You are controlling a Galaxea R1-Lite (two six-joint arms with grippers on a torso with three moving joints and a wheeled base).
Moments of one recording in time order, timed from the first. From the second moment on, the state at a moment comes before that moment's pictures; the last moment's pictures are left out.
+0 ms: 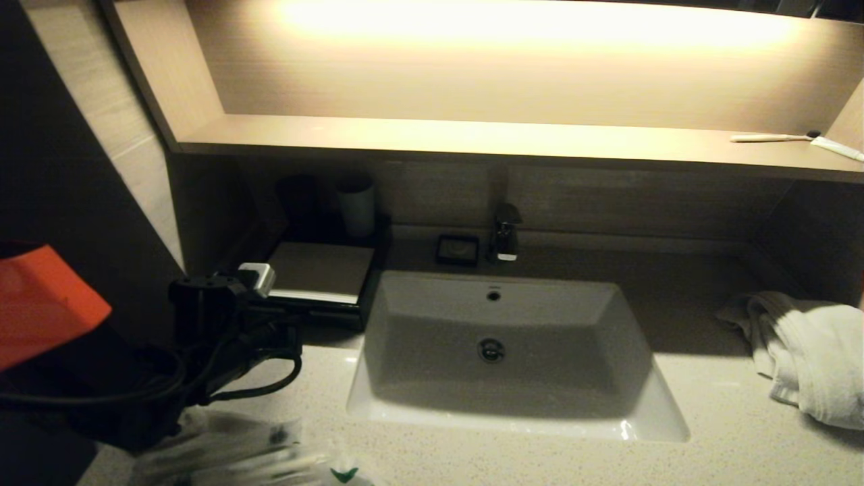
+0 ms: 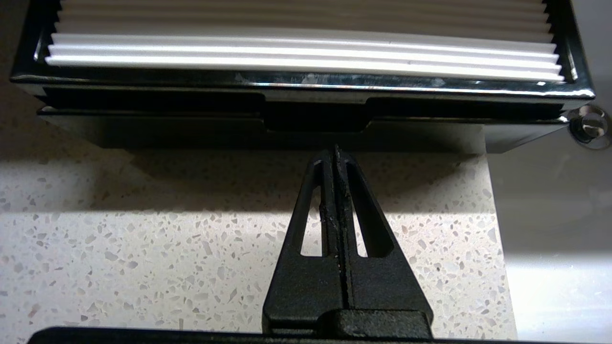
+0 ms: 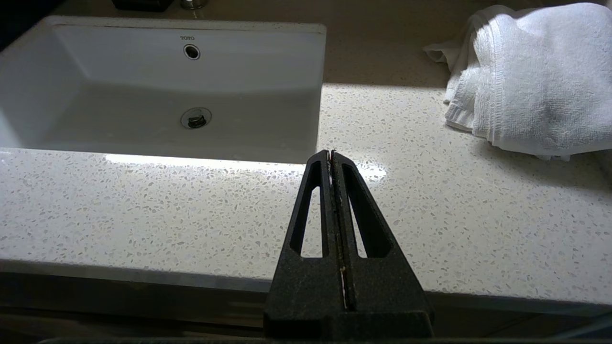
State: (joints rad) left arm -0.21 1.96 -0.58 -0.98 0.01 -0.04; right arm 0.00 0.00 0.00 0.00 0.00 0.00
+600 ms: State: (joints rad) left arm -0.21 1.99 -0.61 -0.98 0.03 -0.04; right arm 0.00 0.00 0.00 0.00 0.00 0.00
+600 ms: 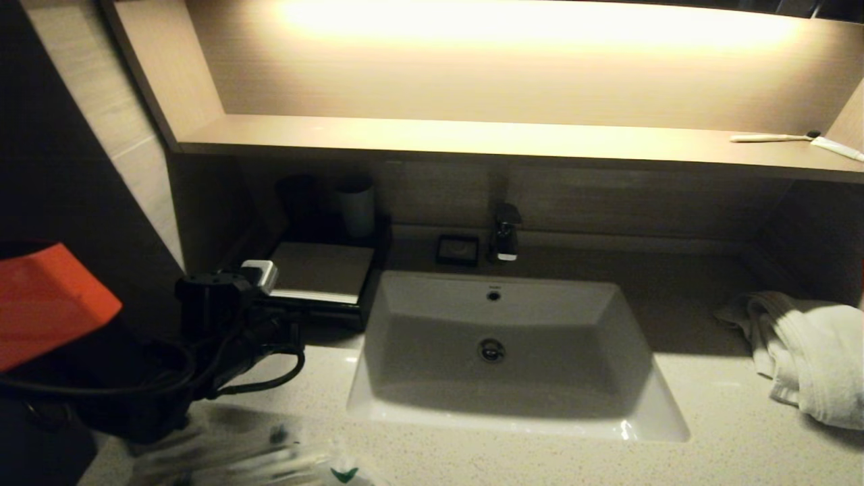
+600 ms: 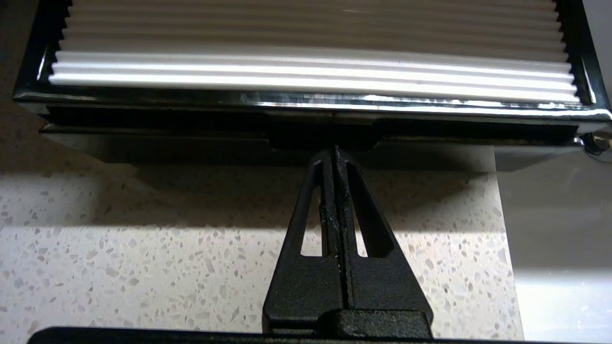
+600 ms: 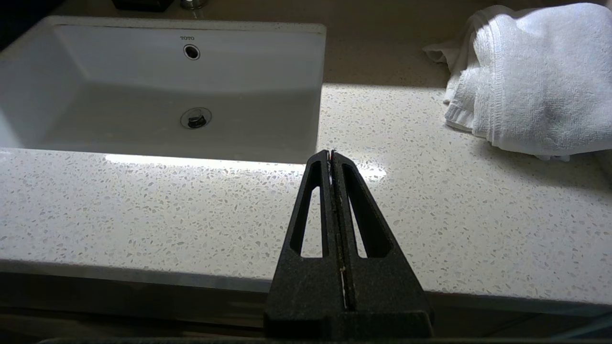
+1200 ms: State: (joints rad) left arm -0.21 2.00 -0.62 -0.98 0.03 -0.04; right arm 0.00 0.00 0.00 0.00 0.00 0.00
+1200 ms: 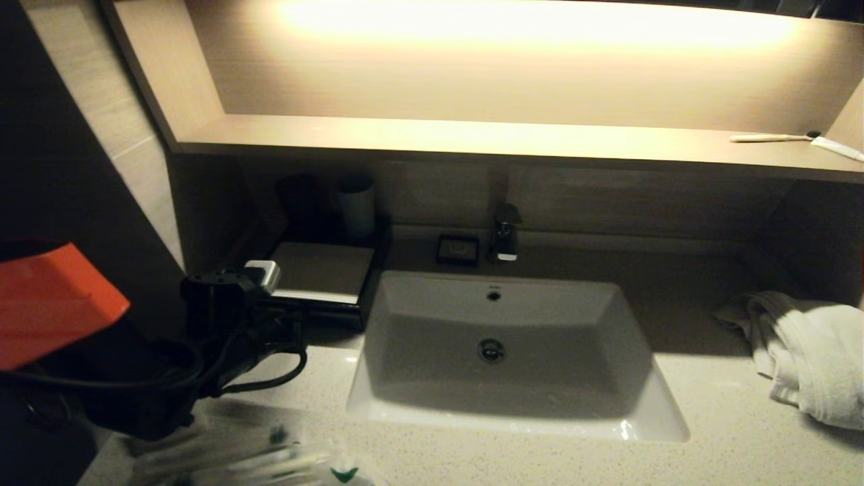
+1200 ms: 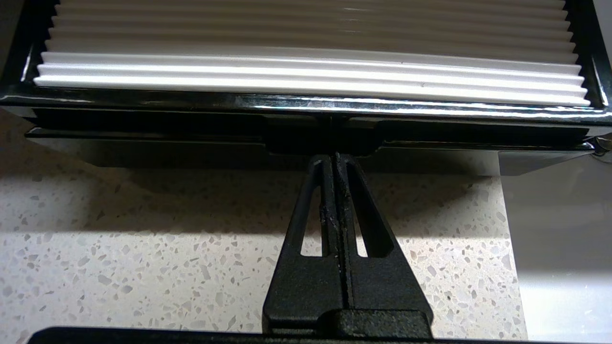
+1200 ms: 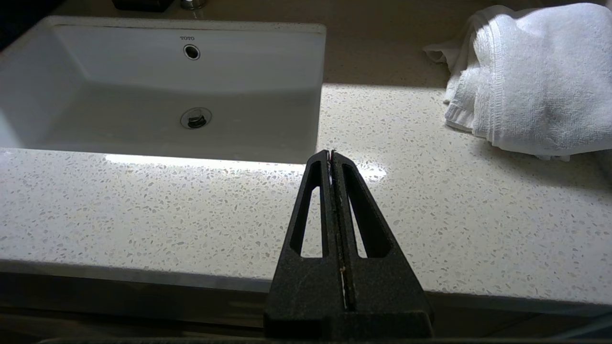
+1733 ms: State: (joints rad) left arm -0.21 2.01 -0.64 -0.98 0.03 -0.05; right arm 0.00 0.00 0.00 0.00 0.00 0.00
